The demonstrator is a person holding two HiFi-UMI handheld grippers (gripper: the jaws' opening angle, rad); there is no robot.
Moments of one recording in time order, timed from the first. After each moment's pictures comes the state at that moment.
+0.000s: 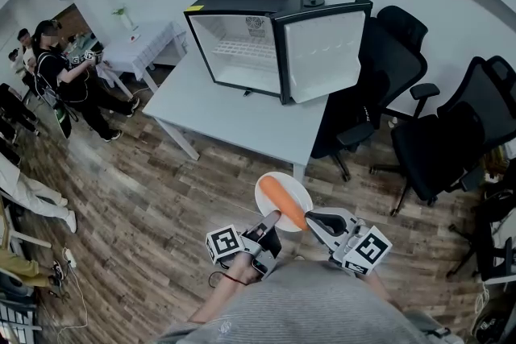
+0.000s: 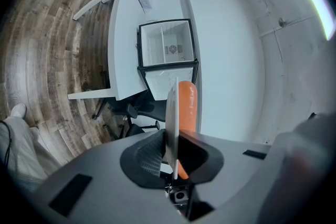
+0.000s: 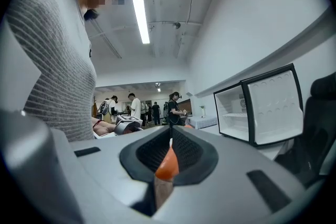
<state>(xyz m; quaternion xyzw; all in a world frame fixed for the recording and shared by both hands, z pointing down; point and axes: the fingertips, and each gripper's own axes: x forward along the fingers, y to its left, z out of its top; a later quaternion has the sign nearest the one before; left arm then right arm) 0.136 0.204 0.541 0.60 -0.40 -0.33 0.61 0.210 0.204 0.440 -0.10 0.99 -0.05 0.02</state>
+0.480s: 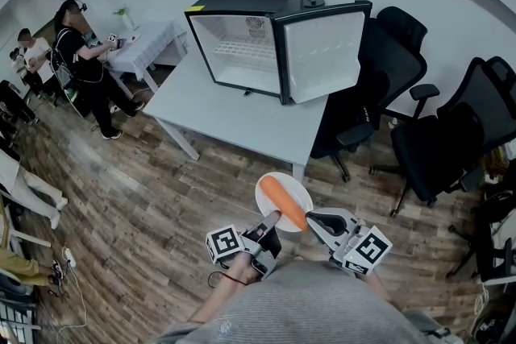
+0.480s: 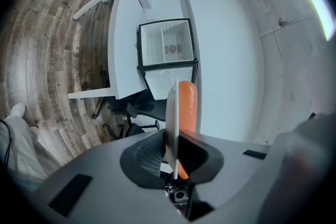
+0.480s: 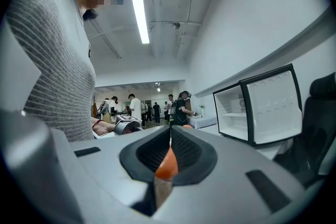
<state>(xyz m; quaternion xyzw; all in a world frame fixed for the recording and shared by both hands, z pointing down) 0.142 0.205 0.534 0.60 -0.39 -0.33 0.61 0.215 0.205 0.439 -0.10 0.99 -0.05 0.02</state>
